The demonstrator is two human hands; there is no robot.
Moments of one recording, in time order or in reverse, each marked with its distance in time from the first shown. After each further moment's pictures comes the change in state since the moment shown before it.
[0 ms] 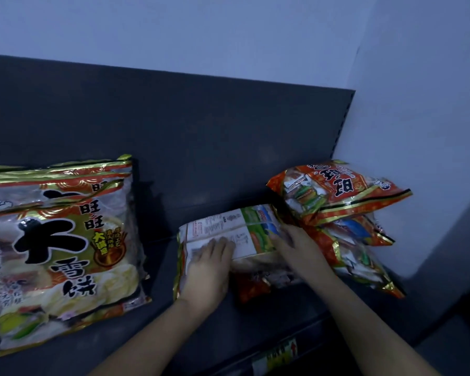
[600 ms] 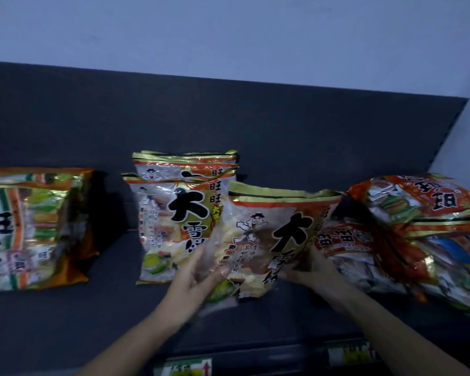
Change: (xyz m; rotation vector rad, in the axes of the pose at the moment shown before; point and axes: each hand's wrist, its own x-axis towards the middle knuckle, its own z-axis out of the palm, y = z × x) left_hand -0.133 -0.047 -0.147 -1.116 0.159 -0.527; right_hand -0.045 -0.064 0.077 0.669 -0.533 -0.012
